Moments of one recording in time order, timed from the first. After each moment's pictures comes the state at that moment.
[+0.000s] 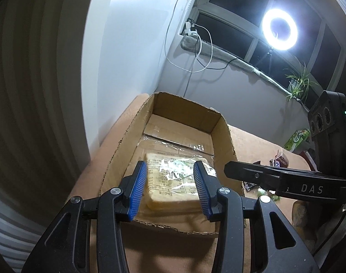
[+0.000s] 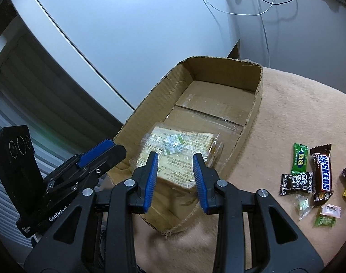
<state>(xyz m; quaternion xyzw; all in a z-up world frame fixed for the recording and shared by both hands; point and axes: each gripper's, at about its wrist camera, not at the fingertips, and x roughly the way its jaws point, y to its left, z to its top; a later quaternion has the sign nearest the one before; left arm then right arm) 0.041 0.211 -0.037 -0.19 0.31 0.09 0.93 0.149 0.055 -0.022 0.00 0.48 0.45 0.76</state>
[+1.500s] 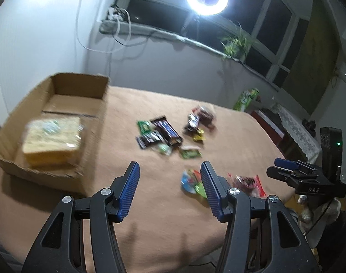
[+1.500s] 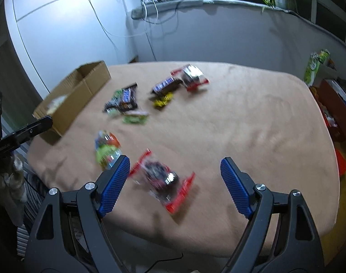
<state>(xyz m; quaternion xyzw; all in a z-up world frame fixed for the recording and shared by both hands) 0.033 0.039 -0.041 -0.14 0.34 -0.09 0.92 0.091 -0.261 -0.028 -0.04 0.43 0.24 0.87</state>
